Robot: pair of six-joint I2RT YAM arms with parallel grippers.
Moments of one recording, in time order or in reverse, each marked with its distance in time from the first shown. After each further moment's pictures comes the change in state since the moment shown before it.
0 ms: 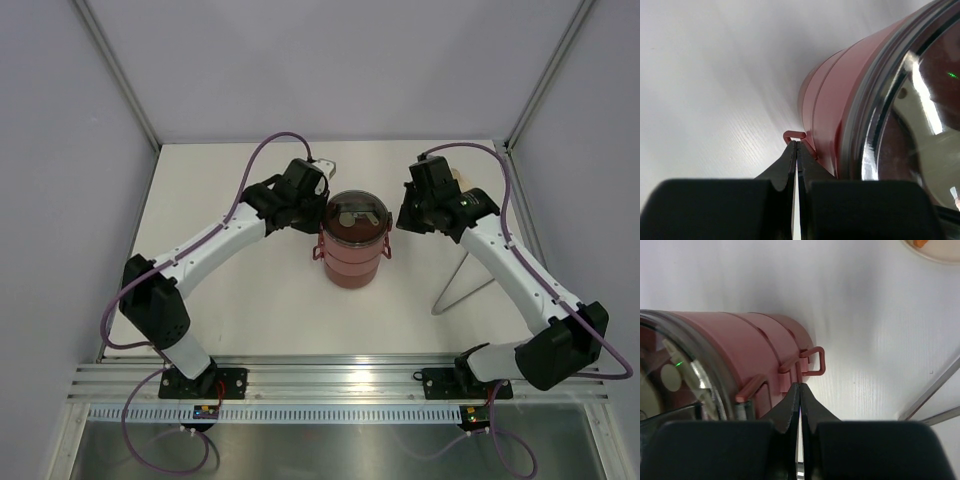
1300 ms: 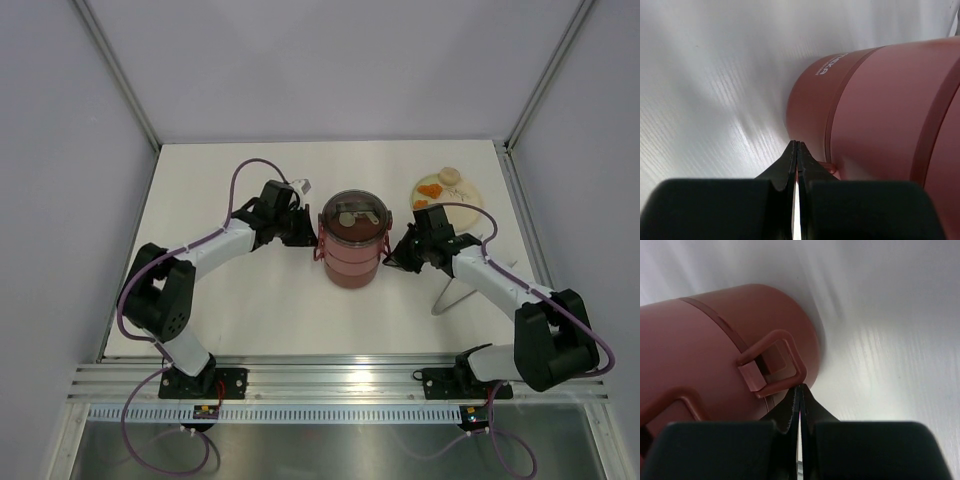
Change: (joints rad) left arm 0.182 0.018 -0.401 0.471 0.359 -0.198; right arm -0.098 -0.025 -0.552 0.464 -0.276 0.322
